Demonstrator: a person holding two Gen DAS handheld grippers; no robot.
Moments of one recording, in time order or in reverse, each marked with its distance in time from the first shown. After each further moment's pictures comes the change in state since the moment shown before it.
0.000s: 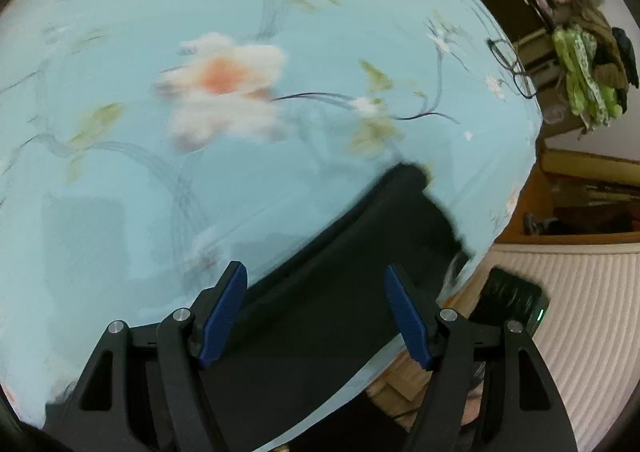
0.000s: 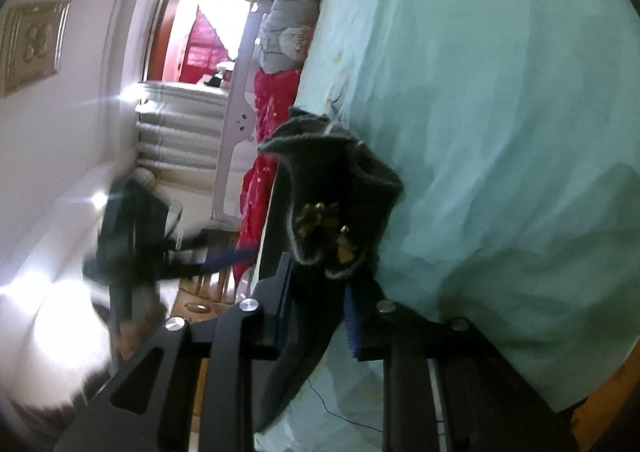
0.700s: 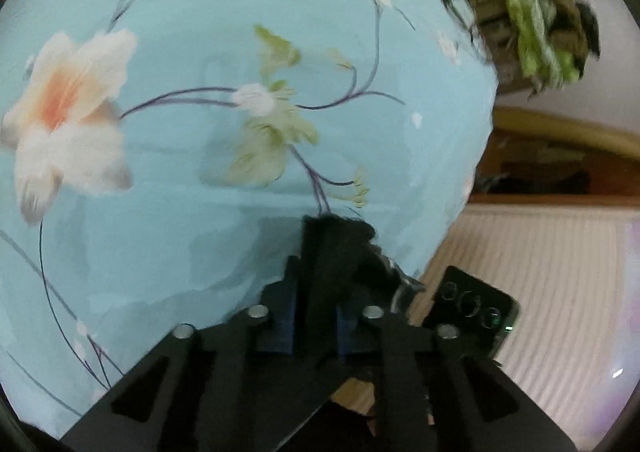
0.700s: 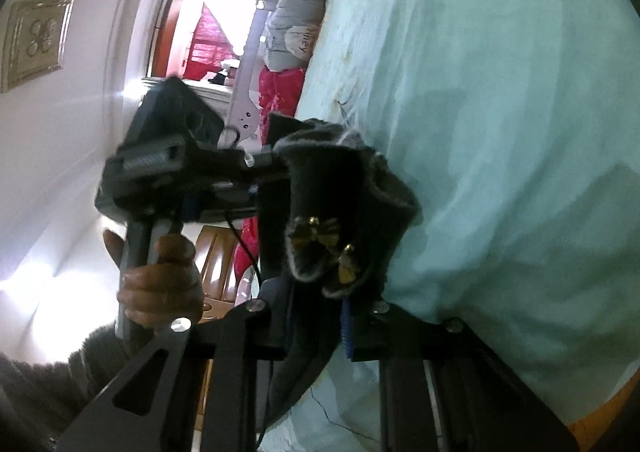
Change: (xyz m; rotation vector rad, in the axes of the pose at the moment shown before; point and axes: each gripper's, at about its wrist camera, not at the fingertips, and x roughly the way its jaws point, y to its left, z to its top) left arm 0.054 -0.011 0.039 0.061 0.128 -0.260; right arm 0.010 0.004 0.010 0.004 0.004 0.012
